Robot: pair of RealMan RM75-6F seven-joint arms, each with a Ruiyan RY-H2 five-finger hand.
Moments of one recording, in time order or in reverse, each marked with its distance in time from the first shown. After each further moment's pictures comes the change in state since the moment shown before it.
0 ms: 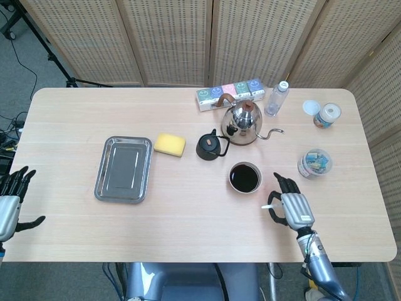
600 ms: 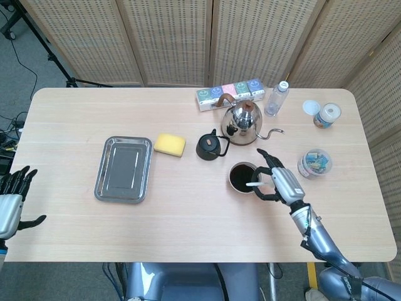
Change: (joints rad) left arm -0.013 -0.013 -0.010 0.007 -0.037 -0.029 0.026; right arm 0.164 0.101 0.147 -0.028 -0.008 -0.207 0.393
